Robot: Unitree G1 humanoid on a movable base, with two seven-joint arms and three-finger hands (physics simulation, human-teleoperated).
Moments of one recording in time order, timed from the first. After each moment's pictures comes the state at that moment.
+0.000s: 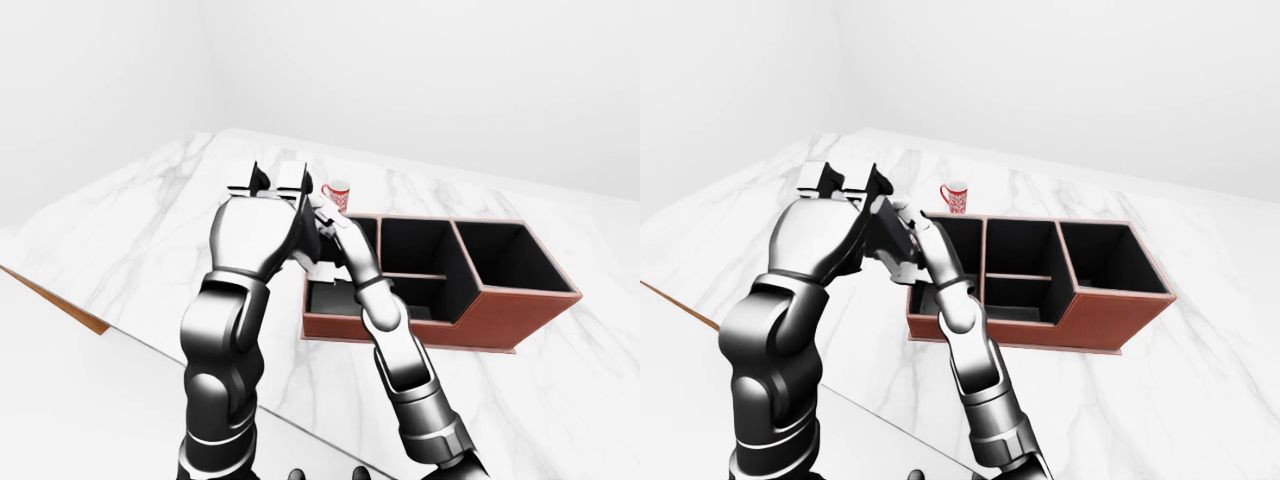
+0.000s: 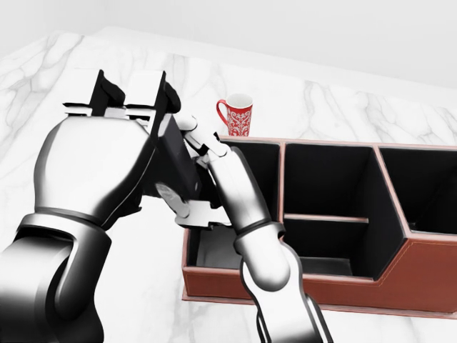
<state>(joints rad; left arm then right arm) -0.38 -0.04 -0.12 -0.59 1.52 0.09 -0.70 -0.36 0.17 0.21 -0.03 -0.37 0.04 0.08</state>
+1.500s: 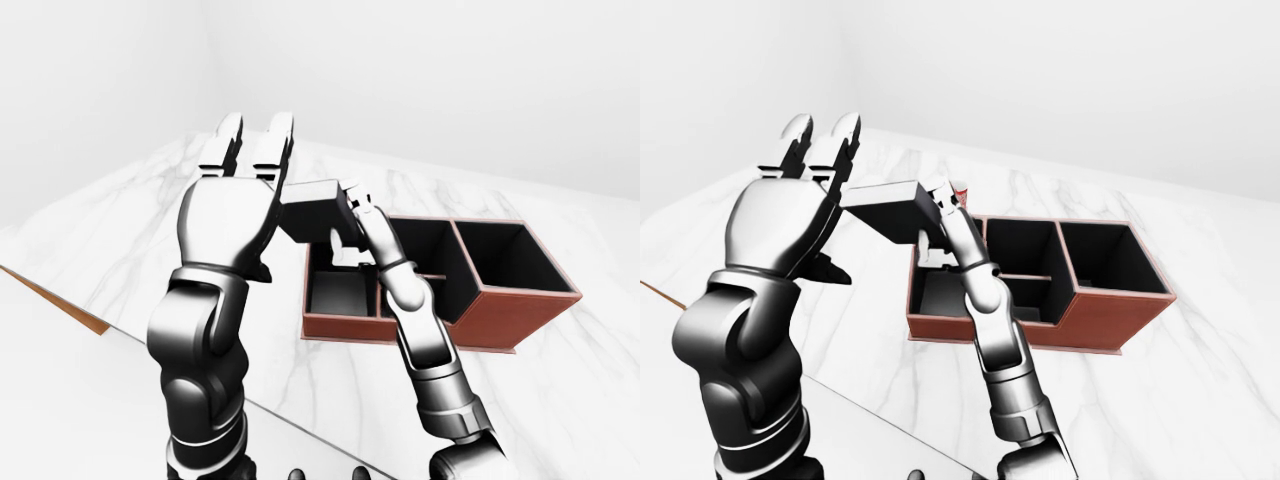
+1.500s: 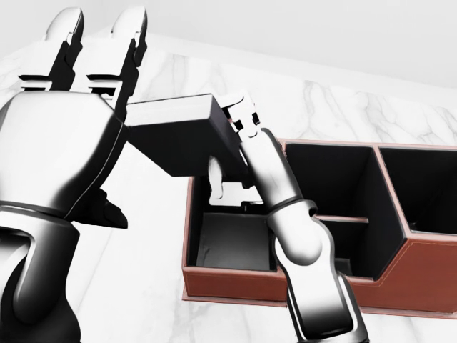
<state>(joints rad) -0.43 -0.02 -0.07 -0.67 1.49 0.09 -0.70 -0.43 0.07 0.11 -0.01 -0.38 0.08 0.14</state>
